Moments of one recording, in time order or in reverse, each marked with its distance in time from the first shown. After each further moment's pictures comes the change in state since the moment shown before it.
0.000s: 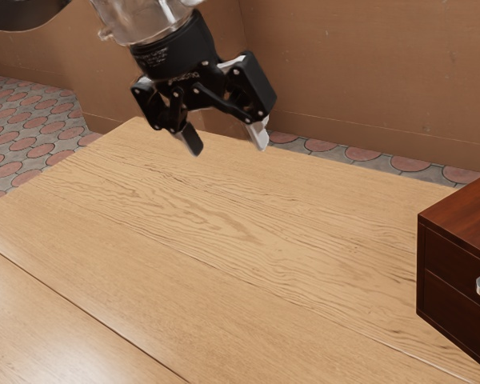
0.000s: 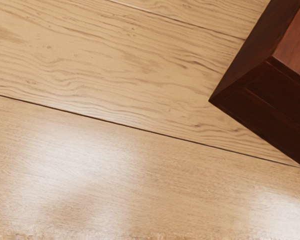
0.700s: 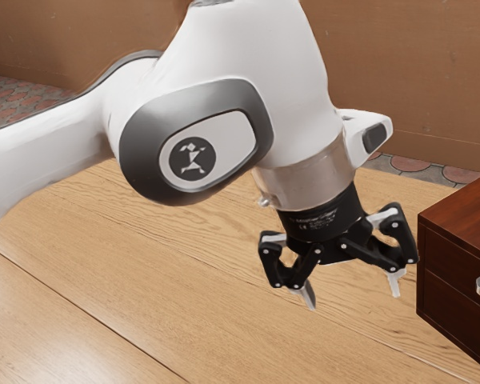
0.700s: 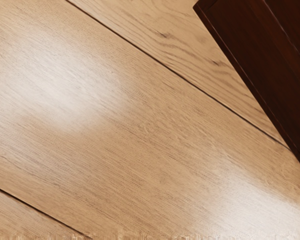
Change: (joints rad) arm -0.141 -0.001 -0.140 -0.388 -0.031 0.342 -0.535
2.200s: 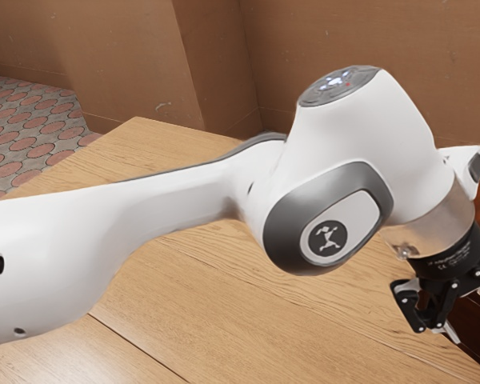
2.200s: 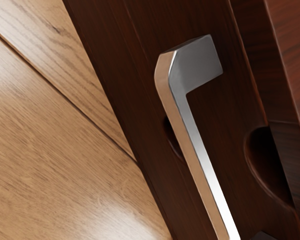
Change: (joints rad) arm -0.075 0.266 -0.008 0.074 -0.008 0.403 -0.230
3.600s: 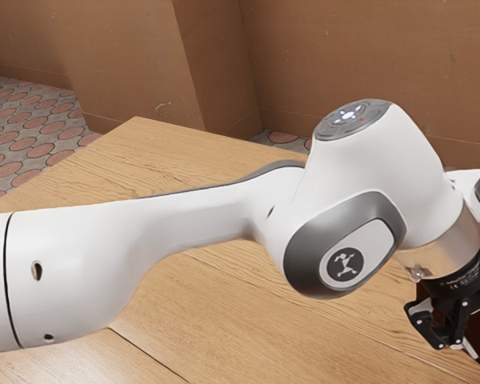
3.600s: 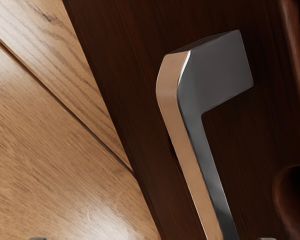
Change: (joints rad) arm -0.005 0.040 0.002 -0.037 -0.001 0.085 -0.028
